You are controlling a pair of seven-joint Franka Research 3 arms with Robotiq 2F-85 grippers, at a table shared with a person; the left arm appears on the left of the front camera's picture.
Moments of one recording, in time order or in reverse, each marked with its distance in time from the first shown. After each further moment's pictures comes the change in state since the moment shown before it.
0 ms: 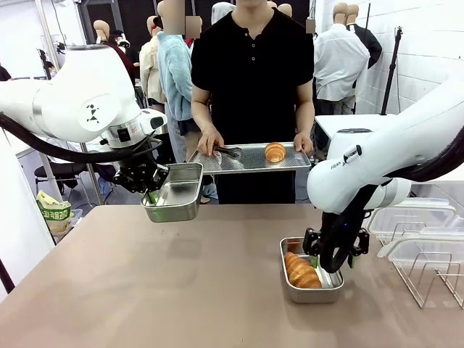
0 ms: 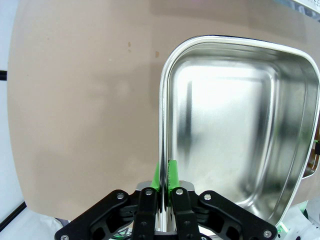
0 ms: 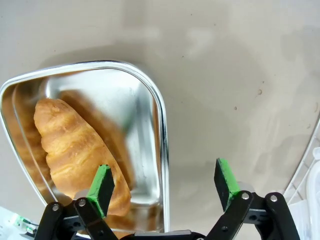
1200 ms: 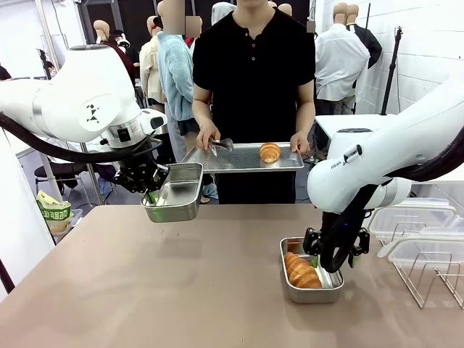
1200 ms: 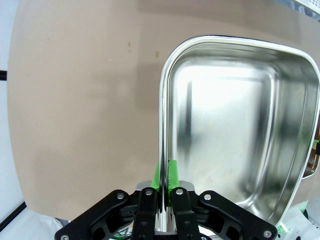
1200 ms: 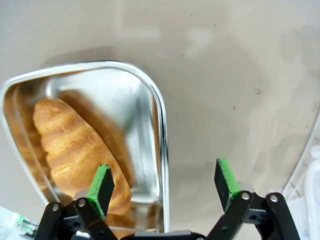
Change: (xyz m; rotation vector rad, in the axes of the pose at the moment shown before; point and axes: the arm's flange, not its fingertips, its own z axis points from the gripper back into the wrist) left arm 0.000 0.000 0.000 0.000 0.000 0.000; right arm -0.002 0.001 0.008 -0.002 -0.018 0.003
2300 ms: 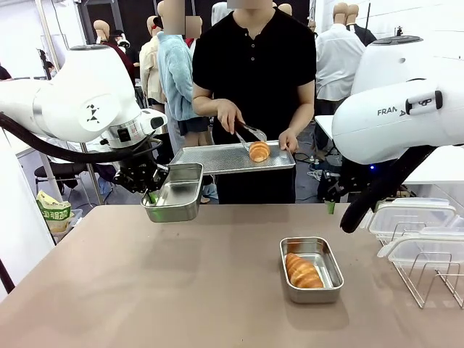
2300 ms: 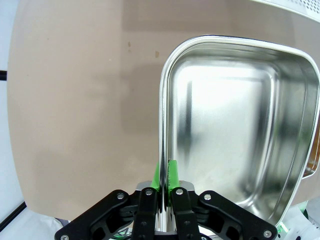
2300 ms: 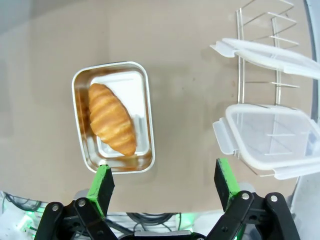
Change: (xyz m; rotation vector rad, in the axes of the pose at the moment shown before) left arm 0.000 0.000 0.000 0.000 0.000 0.000; right arm -0.060 -0.004 0.158 -0.059 -0.251 -0.040
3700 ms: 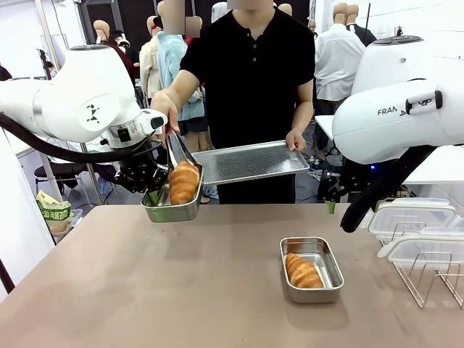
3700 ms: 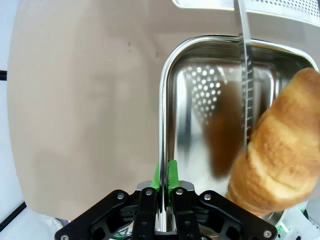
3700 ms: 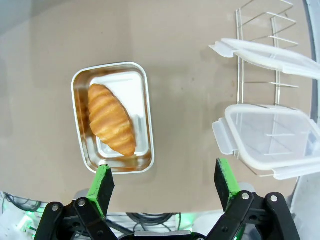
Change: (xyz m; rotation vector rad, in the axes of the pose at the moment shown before) left arm 0.000 0.000 0.000 0.000 0.000 0.000; right arm 0.000 0.000 0.002 0.000 -0.004 0.001
